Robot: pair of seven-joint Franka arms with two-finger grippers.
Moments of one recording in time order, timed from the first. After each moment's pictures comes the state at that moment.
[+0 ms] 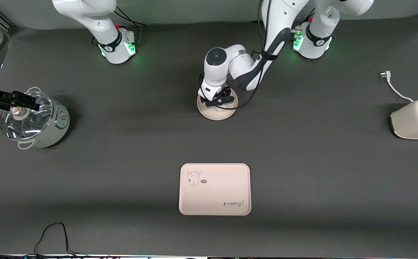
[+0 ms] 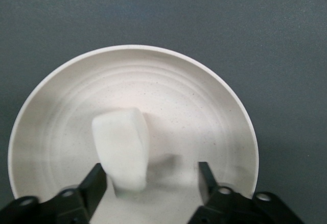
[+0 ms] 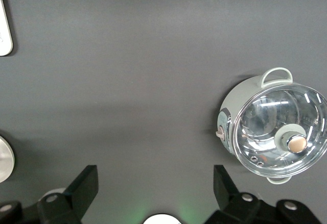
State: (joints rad) left arm -0.70 0.53 -0.29 -2.01 0.17 2.54 -1.33; right arm 0.00 0.06 -0.07 -1.54 -0.01 1.48 -0.02
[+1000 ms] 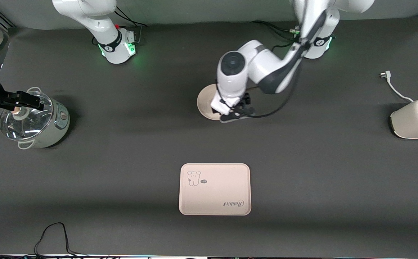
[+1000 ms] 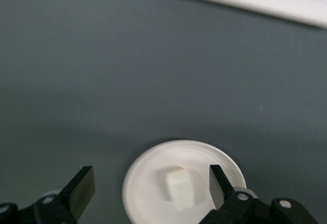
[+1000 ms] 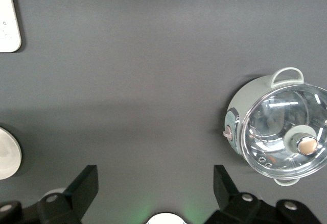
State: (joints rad) left arm -0.48 0.34 -0.28 -1.77 0.07 2.06 -0.99; right arm 0.02 0.06 -0.07 -1.55 0.01 1.48 -0.02
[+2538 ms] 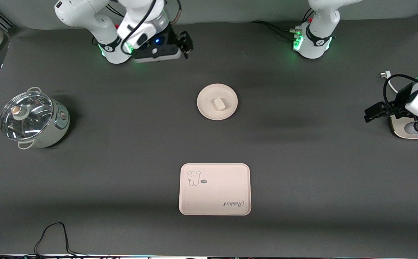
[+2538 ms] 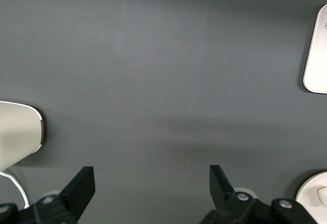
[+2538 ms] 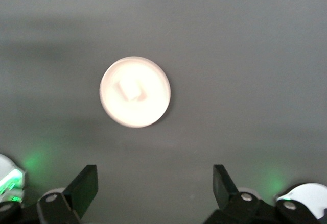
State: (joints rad) left arm 0.26 0.01 -0.27 -1.73 0.00 1.73 -0.13; right arm 0.84 0.00 -0.05 -1.67 0.17 1.64 0.74
